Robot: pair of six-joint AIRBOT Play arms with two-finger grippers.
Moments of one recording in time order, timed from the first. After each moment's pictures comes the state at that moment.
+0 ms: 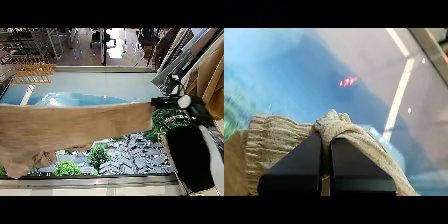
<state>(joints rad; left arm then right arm) 0.82 -1.59 1.45 0.54 -0.83 -1.08 -0.02 -1.49 1.37 -1.27 0.72 1.47</state>
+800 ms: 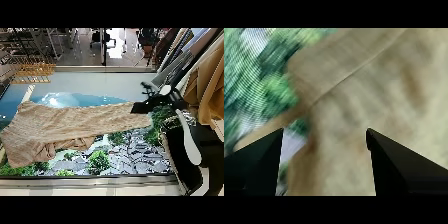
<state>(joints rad) 0.91 -1.74 1.53 1.14 -1.21 -1.33 0.08 -1.82 1.76 -0.95 1.43 1.27</state>
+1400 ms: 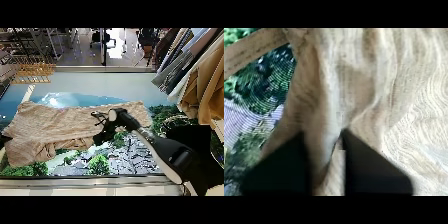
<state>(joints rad) 0.97 -1.73 1.30 0.84 -1.22 -1.20 0.63 -1.87 1.65 -1.10 1.31 1.45</state>
